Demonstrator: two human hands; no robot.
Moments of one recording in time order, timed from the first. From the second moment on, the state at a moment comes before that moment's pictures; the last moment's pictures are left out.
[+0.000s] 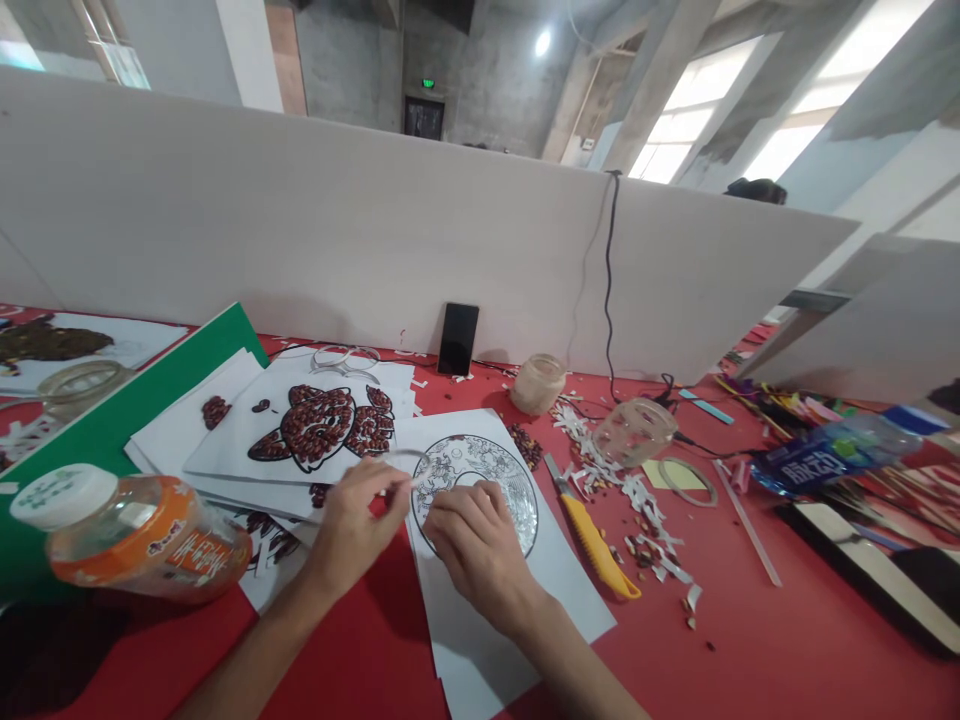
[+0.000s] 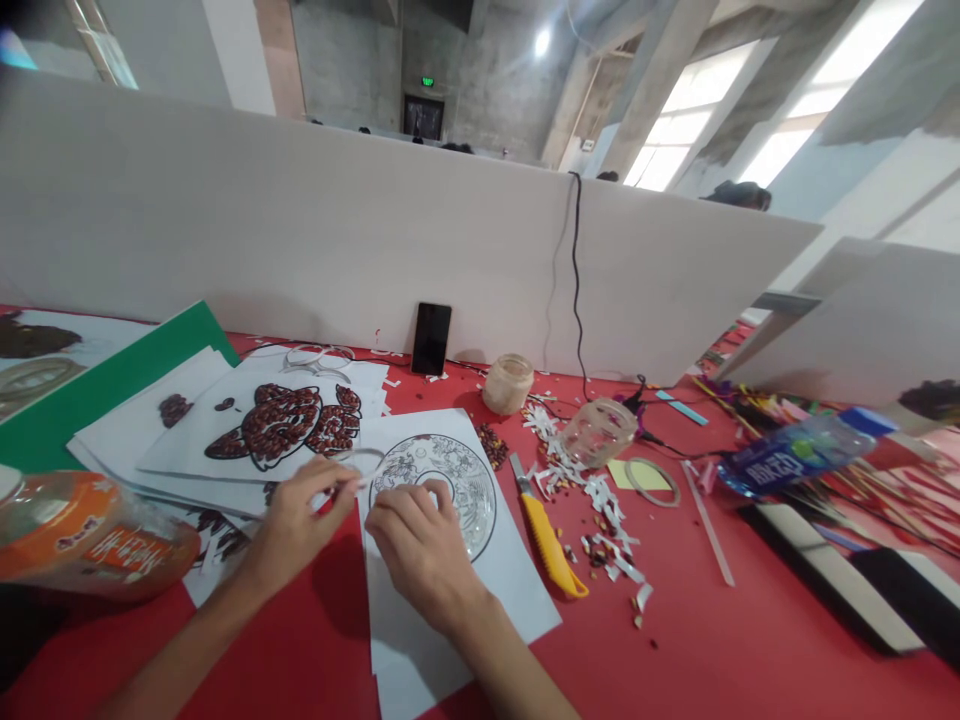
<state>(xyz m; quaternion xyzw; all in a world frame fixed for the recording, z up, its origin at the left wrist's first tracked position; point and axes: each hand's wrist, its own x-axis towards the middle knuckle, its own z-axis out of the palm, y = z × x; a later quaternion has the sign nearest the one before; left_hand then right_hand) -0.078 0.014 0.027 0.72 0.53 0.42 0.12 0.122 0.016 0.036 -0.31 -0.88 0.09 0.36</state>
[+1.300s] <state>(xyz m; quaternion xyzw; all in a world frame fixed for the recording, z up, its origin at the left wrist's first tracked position) -0.060 0.011 0.022 0.56 0.55 0.44 0.43 0.142 0.041 0.025 -0.43 -0.60 0.50 0.45</state>
